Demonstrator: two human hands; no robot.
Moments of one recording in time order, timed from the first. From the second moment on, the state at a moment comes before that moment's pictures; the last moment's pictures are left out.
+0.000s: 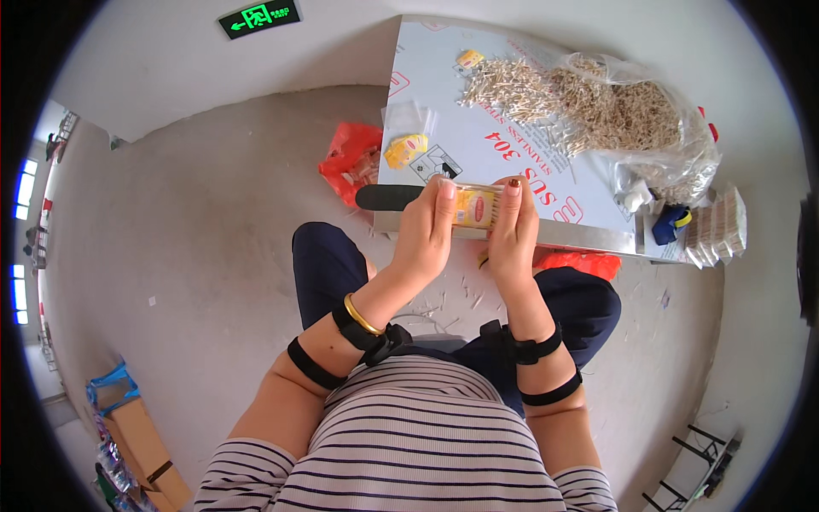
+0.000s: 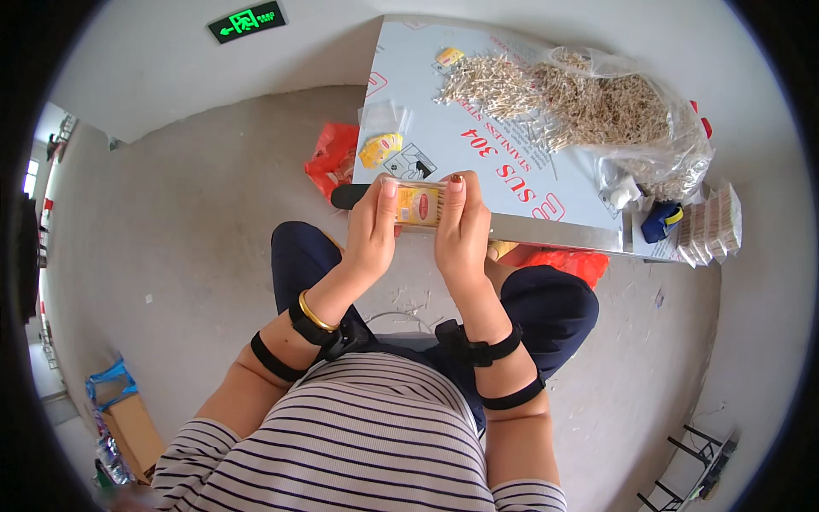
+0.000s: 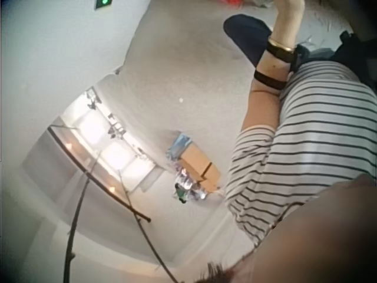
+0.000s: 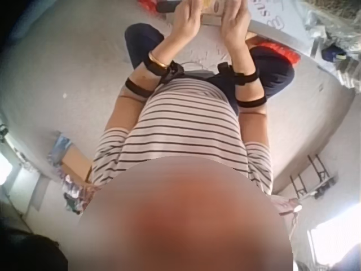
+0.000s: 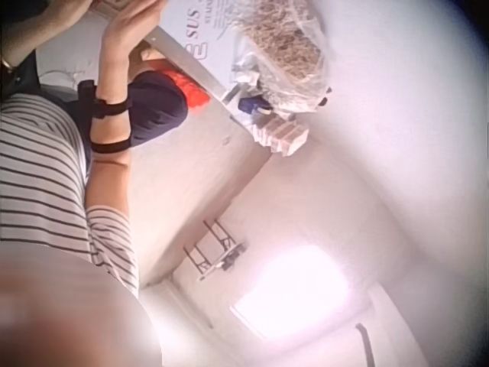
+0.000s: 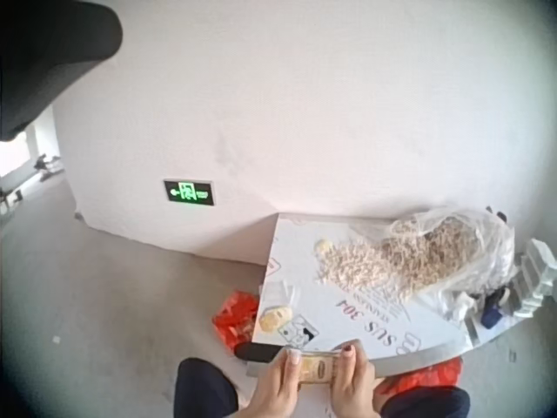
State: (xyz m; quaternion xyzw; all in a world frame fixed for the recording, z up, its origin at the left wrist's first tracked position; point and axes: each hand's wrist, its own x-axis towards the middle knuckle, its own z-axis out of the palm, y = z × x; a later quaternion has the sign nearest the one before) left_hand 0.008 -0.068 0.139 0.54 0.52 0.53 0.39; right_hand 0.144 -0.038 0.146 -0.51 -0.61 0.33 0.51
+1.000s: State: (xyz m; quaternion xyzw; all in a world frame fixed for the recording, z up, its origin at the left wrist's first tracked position) left_hand -0.017 -0.093 0.161 0.44 0.42 0.59 0.52; right_hand 0.136 -0.080 0.200 -0.35 -0.54 0.60 0.48
